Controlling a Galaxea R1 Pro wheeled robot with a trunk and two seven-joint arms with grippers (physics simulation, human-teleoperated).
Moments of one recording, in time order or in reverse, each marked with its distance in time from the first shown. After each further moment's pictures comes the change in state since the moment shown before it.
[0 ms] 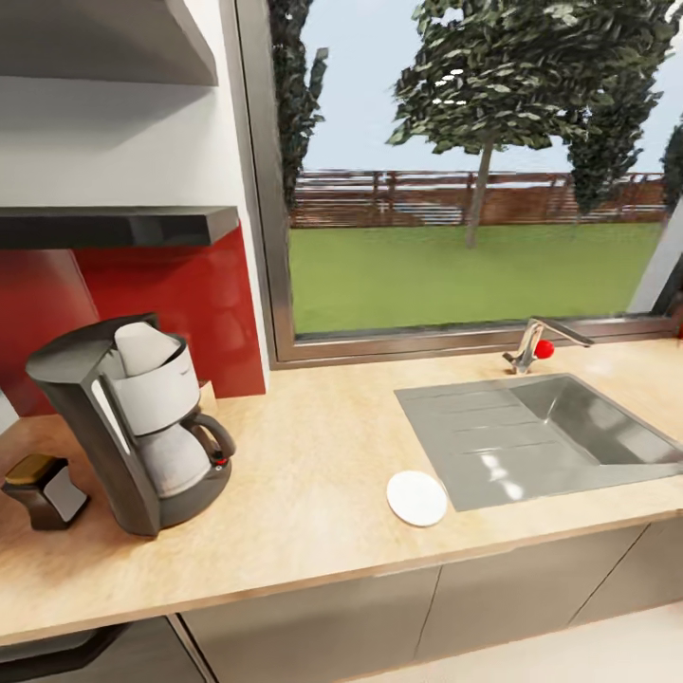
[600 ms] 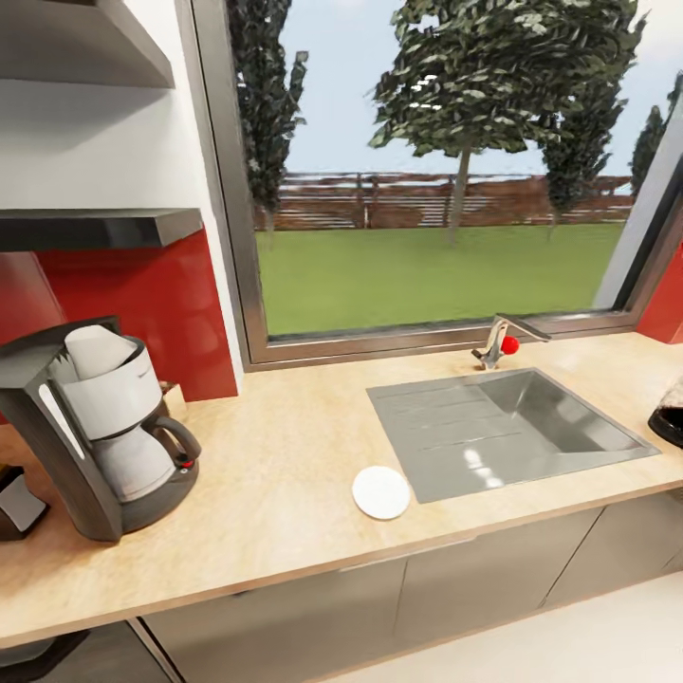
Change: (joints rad) left arm -0.029 -0.028 0.014 -0.051 0.012 -0.018 -0.018; right arm -0.051 0.050 0.001 -0.033 0.001 0.019 0.000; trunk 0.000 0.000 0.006
